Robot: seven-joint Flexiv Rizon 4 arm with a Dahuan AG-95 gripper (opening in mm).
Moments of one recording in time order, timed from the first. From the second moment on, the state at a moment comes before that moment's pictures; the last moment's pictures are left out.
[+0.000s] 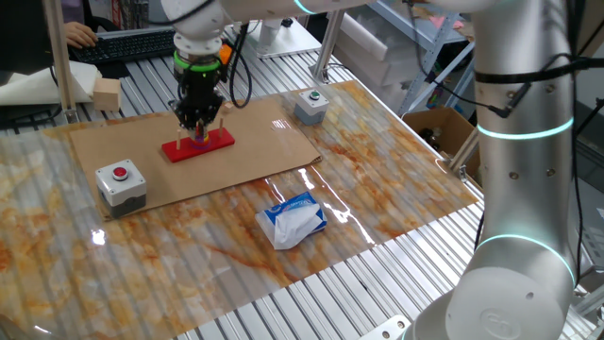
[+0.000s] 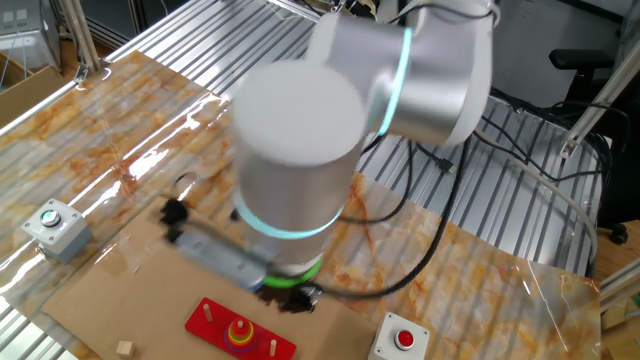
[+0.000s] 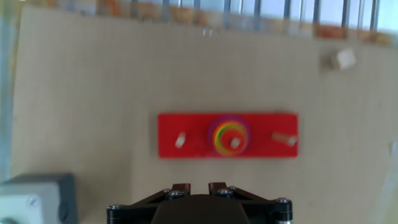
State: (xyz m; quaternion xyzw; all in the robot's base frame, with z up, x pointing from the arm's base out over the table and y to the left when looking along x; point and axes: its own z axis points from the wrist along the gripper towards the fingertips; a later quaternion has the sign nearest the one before) arm 0.661 0.110 0.103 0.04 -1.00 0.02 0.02
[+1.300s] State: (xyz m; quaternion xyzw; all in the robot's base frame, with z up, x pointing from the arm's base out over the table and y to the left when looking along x) arm 0.654 0.112 0.101 0.03 -1.00 0.03 0.01
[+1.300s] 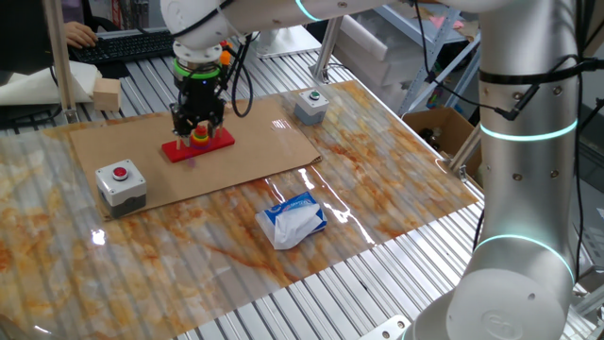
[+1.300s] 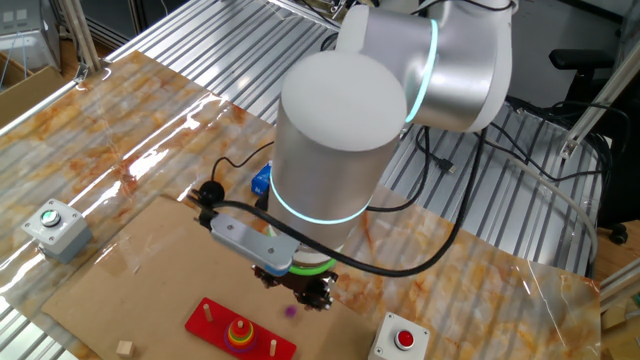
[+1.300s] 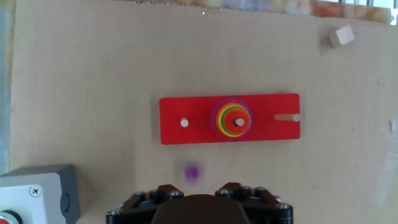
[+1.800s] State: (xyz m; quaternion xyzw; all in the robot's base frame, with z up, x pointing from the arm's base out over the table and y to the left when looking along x) arm 0.645 0.097 0.122 0.00 -1.00 0.02 0.01
